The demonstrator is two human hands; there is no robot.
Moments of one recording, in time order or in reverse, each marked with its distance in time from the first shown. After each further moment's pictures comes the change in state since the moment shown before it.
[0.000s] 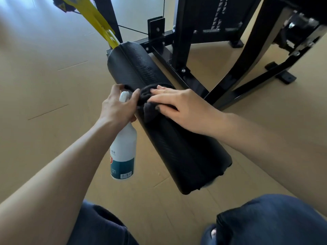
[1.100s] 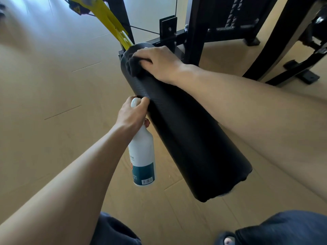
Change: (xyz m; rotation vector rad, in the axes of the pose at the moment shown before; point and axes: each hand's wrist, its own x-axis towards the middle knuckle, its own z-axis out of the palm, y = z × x) left_hand 0.008 -0.018 0.009 -0.253 -0.108 -0.152; right_hand 0.160 0.012 0.003 -0.147 0.121 -0.018
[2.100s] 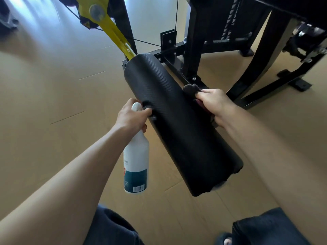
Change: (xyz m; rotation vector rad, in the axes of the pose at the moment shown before) left_hand -0.021 0.004 -0.017 0.114 0.024 0.082; right_hand -0.142 0.025 -0.022 0.798 0.196 0.885
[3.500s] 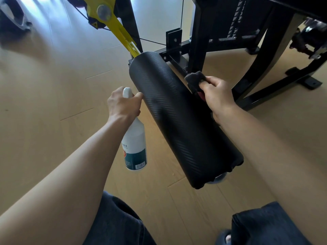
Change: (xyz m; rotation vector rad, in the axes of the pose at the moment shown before) left_hand -0.011 0.020 -0.016 0.137 0.321 0.136; right_hand -0.012 -0.001 0.011 0.169 0.122 -0.225
